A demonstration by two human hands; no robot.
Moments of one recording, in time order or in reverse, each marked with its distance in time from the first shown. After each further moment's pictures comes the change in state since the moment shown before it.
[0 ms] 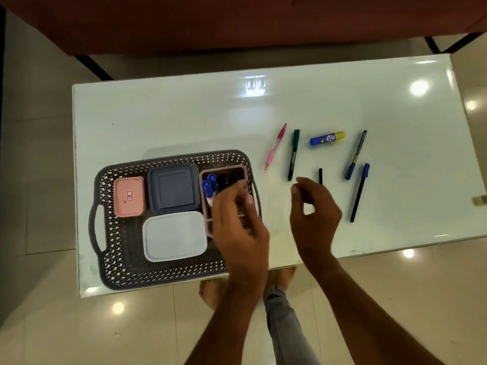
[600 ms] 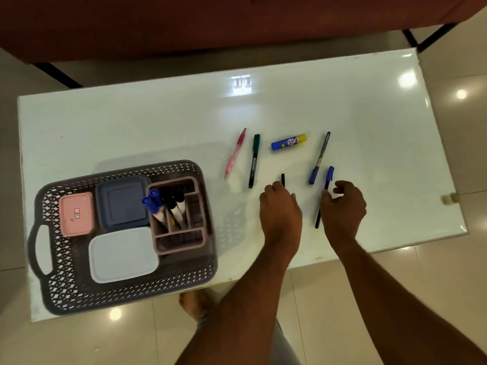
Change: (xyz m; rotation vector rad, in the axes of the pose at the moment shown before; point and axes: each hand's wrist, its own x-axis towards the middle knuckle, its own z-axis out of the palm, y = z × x) left_hand -0.056 0.018 0.179 0.569 -0.762 -0.126; right_hand 0.065 0.149 -0.071 -0.321 -0.058 0.514
